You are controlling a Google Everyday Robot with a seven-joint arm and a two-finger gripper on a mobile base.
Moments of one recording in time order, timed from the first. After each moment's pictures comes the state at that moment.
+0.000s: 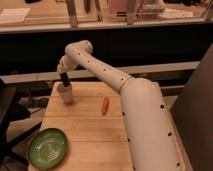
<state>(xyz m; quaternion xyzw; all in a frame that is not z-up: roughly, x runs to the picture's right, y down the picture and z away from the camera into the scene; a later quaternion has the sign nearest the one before) -0.249 -0.119 0.865 0.18 -0.27 -0.79 0.52</state>
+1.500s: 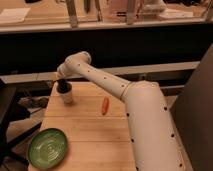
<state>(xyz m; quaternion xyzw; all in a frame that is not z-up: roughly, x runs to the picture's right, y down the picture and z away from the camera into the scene) -0.267 -0.089 0.877 0.24 -0.26 -0.79 0.50</state>
